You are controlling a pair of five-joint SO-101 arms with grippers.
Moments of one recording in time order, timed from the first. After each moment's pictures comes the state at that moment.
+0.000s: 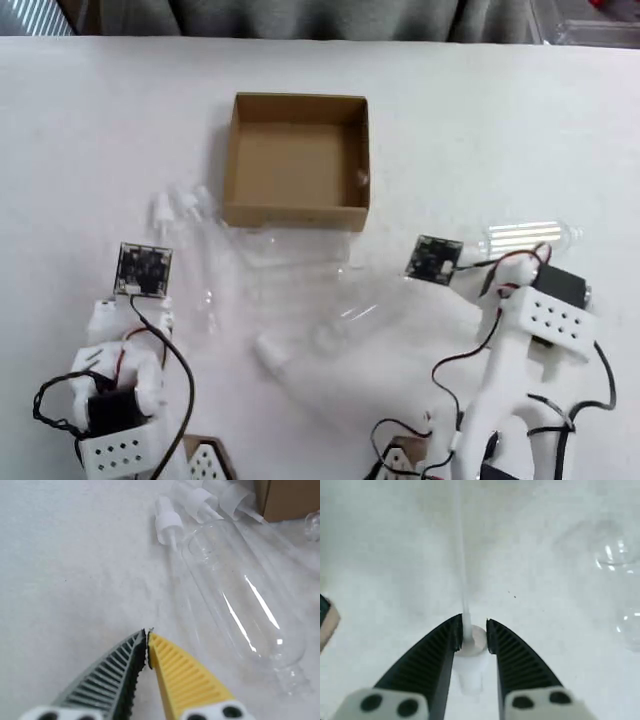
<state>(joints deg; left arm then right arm) -20.1 -103.8 97.1 59.3 -19.3 22.8 -35.3 47.5 73.8 92.4</state>
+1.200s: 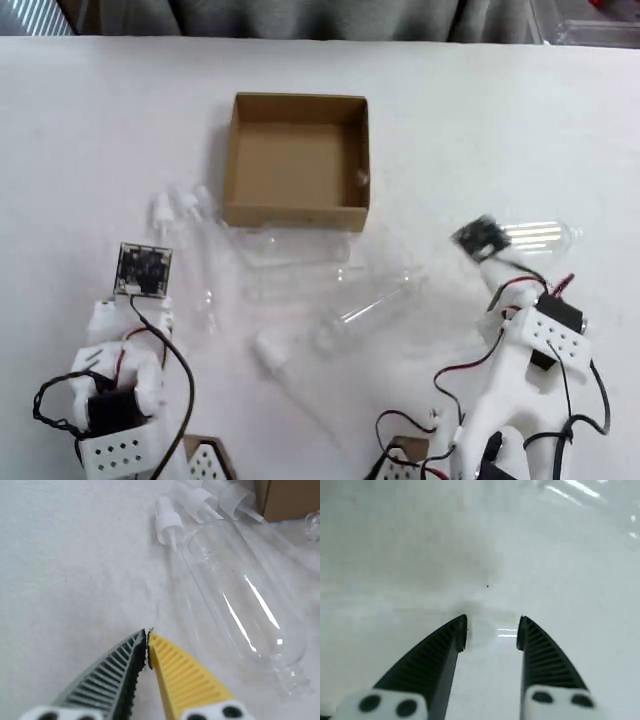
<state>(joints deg) -20.1 -103.8 97.1 59.3 -19.3 27.7 -35.3 59.7 54.5 54.8</state>
